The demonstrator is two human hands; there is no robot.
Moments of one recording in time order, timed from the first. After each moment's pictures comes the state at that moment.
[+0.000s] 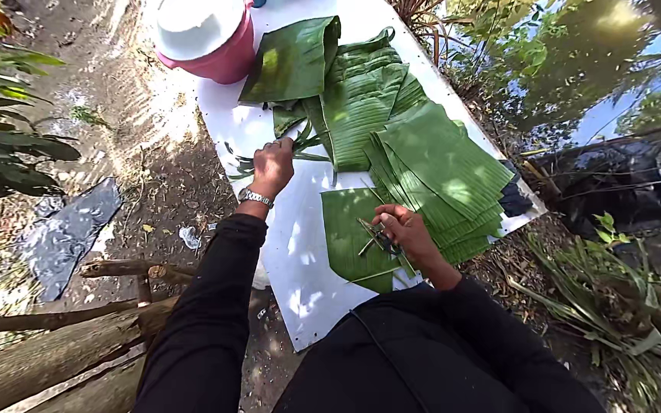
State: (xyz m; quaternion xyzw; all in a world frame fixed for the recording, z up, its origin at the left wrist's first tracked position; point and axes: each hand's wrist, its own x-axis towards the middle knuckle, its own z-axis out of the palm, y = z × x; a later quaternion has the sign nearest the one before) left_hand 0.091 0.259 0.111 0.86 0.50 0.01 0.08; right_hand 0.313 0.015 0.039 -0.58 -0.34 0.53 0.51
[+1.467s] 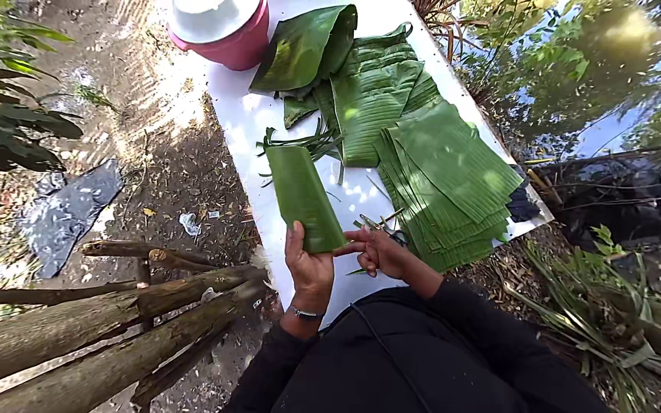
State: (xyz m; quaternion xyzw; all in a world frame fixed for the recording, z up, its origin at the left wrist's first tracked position) left_hand 0.107 0.042 0.100 0.14 0.37 0.65 0.65; right_hand 0.269 0.010 0.037 -0.35 -0.25 0.83 0.36
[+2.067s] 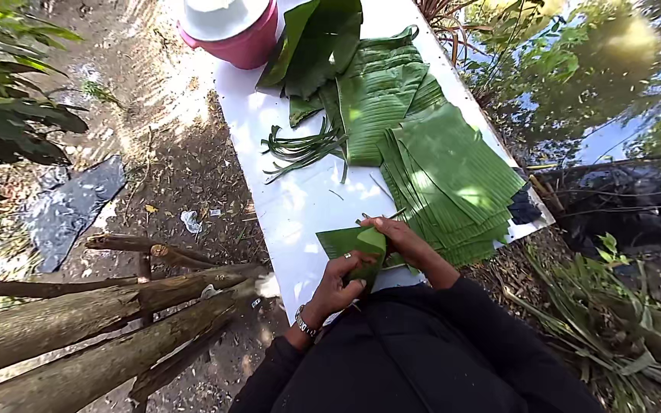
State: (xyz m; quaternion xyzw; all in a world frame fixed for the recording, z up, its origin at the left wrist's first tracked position) left_hand 0.074 0.004 0.043 0.70 0.21 0.36 0.58; right_hand 0.300 0.013 0.035 -0.48 -0.37 0.70 0.38
